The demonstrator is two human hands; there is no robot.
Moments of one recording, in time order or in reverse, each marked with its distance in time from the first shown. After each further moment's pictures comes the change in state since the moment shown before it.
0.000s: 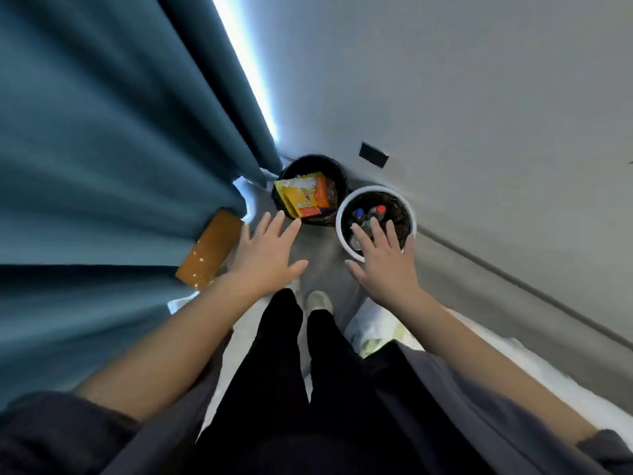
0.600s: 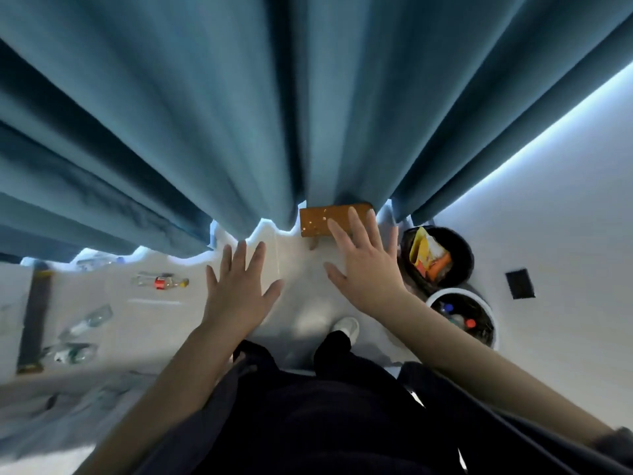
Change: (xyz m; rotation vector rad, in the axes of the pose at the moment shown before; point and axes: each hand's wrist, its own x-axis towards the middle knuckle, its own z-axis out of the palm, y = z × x) left_hand -0.306 -0.083 0.145 -0.652 0.303 -0.972; right_hand -0.109 -0.270 0.006 -0.422 0.009 -0.927
